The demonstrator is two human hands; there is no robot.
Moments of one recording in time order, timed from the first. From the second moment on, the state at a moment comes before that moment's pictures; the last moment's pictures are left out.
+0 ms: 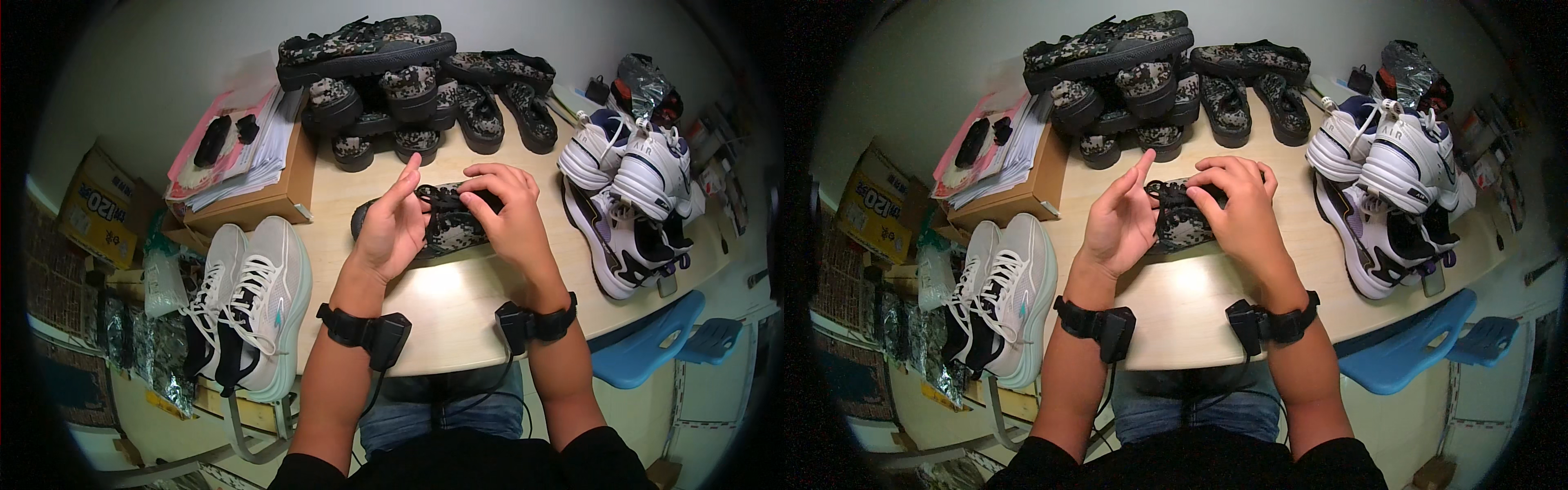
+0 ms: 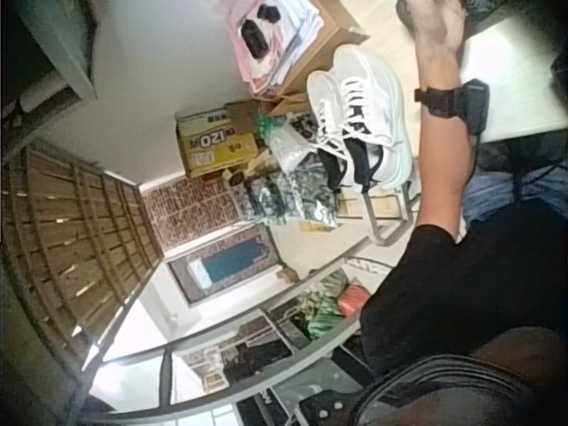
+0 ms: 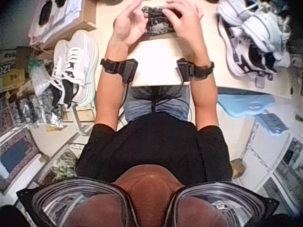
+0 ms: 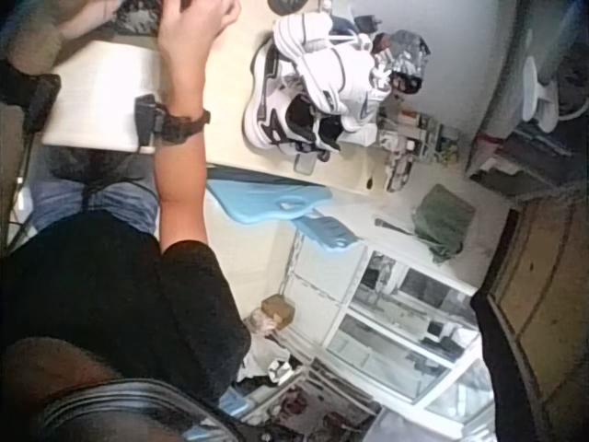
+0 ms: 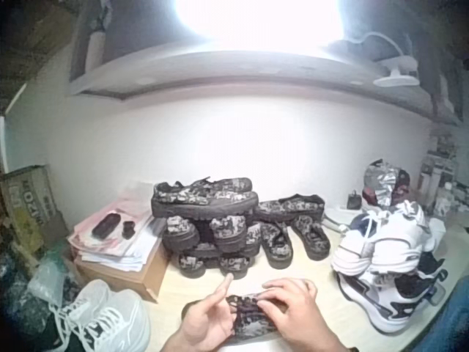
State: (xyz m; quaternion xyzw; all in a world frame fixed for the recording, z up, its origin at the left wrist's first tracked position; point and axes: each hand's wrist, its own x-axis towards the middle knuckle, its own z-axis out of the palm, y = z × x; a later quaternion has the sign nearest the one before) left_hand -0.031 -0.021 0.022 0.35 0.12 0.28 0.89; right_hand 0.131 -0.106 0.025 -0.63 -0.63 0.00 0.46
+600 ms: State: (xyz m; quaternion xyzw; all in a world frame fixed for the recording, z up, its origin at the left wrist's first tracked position) left_hand -0.032 -0.015 0.016 0.35 0.14 0.29 0.88; right_hand 0.141 -0.105 0.027 -0.48 -0.44 0.30 0.69
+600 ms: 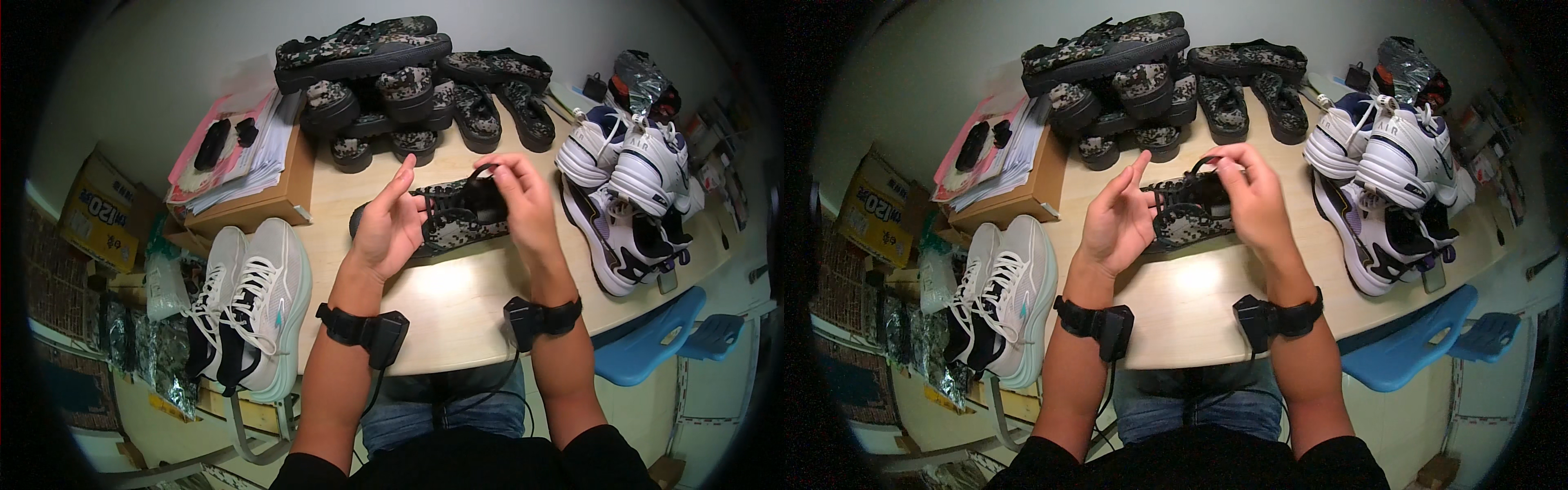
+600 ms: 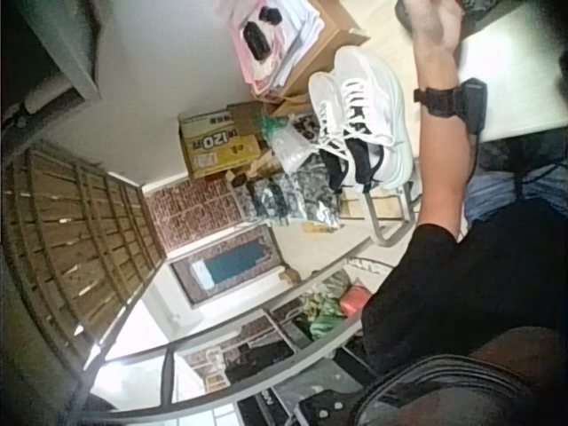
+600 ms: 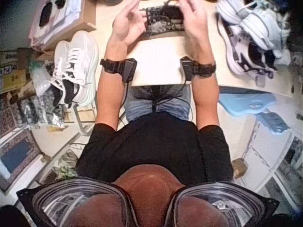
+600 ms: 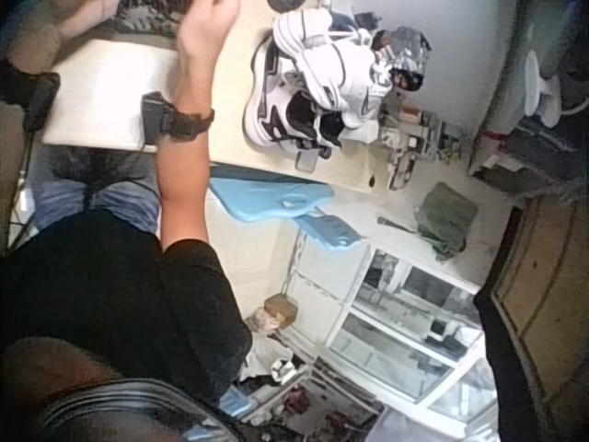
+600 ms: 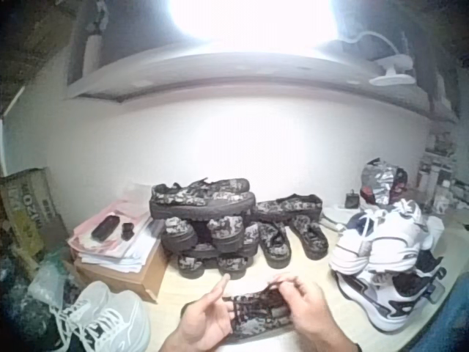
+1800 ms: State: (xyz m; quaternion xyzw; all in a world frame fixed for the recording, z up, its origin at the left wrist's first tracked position) left_hand -0.040 -0.020 0.034 0.41 0.10 0.32 0.85; right_hand 0.123 -0.120 0.049 -0.45 -0.29 0.57 0.62
